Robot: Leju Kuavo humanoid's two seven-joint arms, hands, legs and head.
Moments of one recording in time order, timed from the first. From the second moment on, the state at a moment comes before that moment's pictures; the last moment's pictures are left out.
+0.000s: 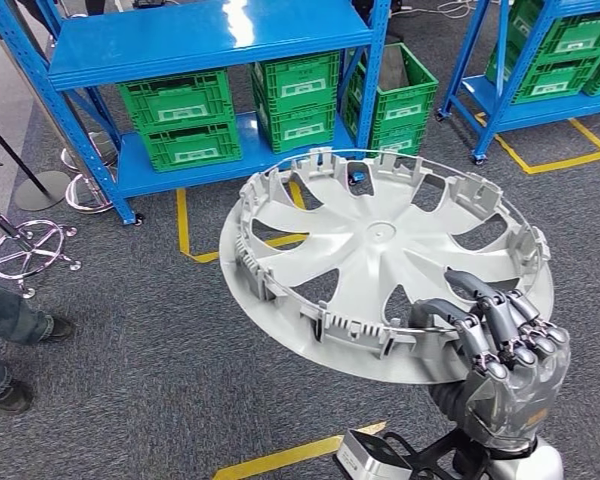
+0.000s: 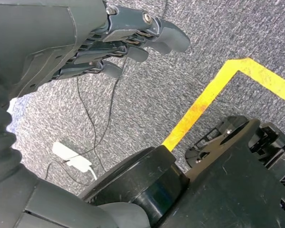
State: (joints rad) left arm -0.04 -0.07 -0.18 -0.33 -0.38 0.14 -0.13; right arm 0.23 -0.07 0.33 -2.32 1.57 -0.69 -0.02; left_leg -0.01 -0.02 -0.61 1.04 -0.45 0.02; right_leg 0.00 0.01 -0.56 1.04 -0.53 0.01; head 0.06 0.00
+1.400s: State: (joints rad) left arm -0.04 -0.07 -0.18 -0.32 -0.38 0.15 -0.13; right arm 0.21 -0.07 0.36 -2.32 1.57 -0.69 -0.01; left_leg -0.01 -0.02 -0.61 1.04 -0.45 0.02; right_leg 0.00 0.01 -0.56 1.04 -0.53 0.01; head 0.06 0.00
